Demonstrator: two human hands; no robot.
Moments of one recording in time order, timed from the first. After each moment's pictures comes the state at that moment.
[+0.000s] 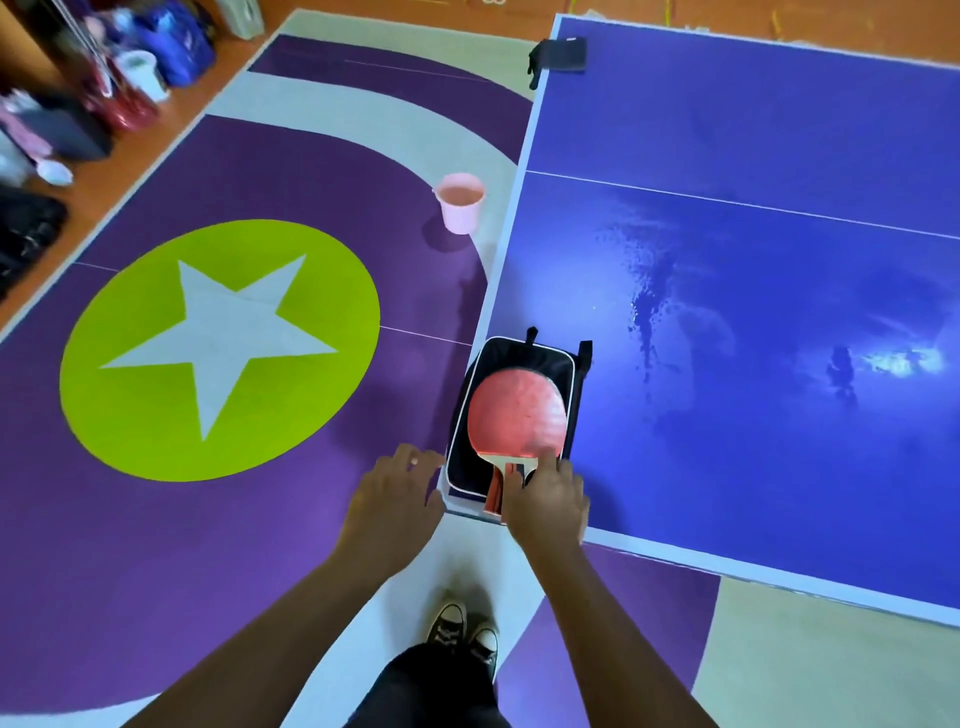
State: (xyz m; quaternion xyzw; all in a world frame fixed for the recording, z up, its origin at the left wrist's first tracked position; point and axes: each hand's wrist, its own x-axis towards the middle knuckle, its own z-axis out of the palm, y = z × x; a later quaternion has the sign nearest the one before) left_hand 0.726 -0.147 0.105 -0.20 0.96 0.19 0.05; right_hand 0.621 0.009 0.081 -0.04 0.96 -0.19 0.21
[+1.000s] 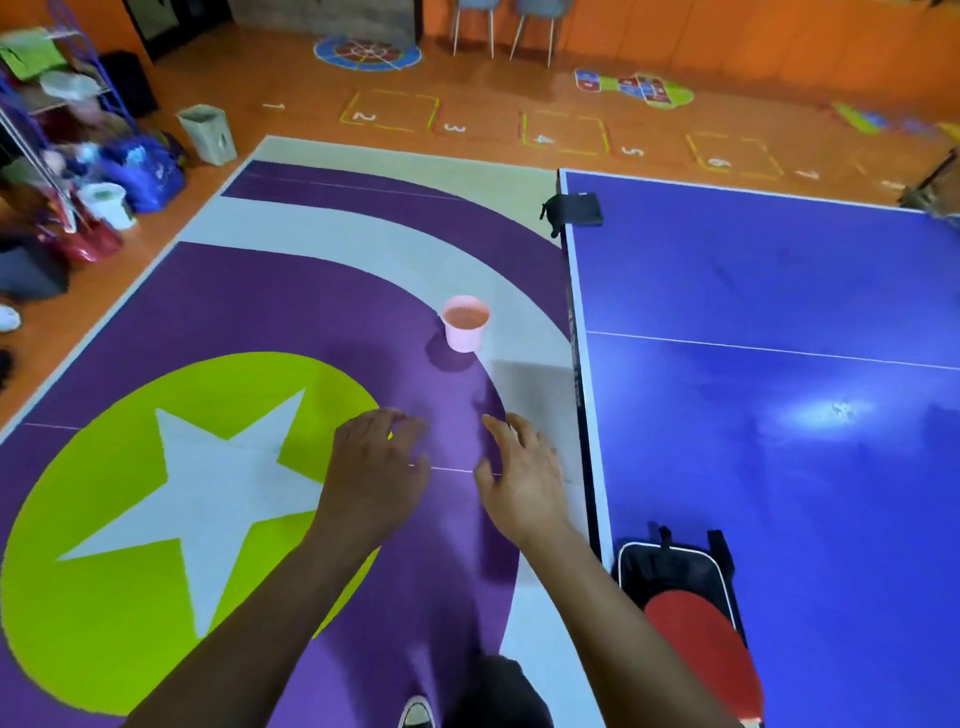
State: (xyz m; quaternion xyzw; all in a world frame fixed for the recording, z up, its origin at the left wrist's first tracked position) left_hand 0.550 -0.543 0.192 -0.11 0.97 0.14 -0.15; right_hand 0.474 -0.364 0.191 -0.20 0.94 -0.25 0.10
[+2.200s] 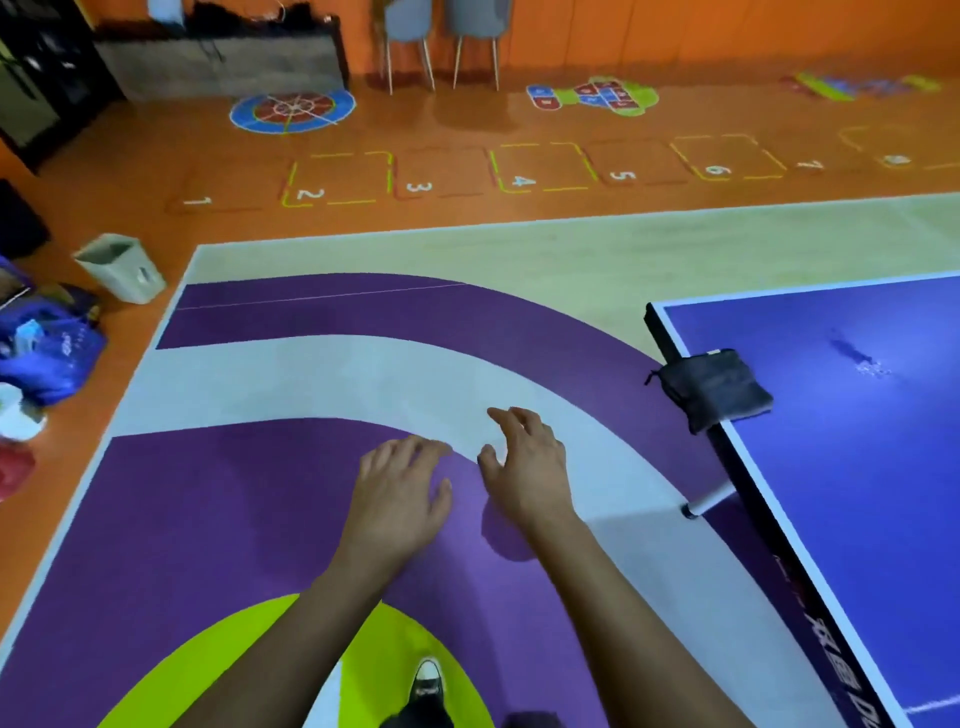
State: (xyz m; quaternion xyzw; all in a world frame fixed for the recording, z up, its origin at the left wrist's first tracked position) left_hand -0.086 -1.043 0.188 0.00 0.99 0.14 -0.08; right_hand -0.154 -0.876 0.180 -0.10 0.95 -0.30 0.04
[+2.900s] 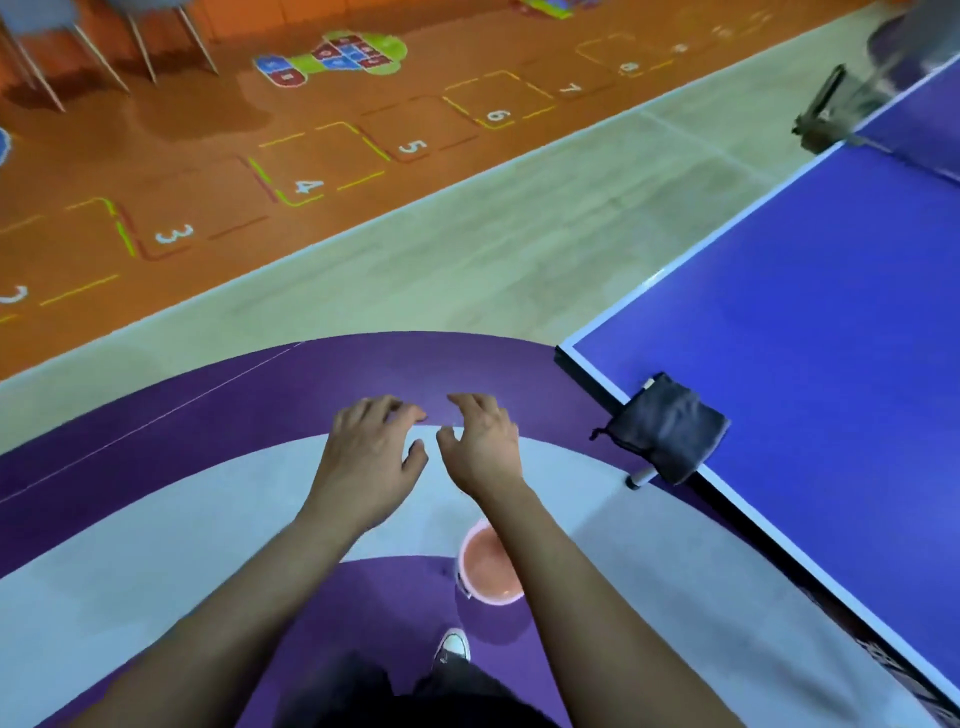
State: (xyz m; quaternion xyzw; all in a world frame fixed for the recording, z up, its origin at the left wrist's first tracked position) left_hand -0.542 -1.072 0.192 0.26 0.96 0.14 0.00; right_hand -0.519 -0.914 0.151 0.17 0.93 -0.33 0.03
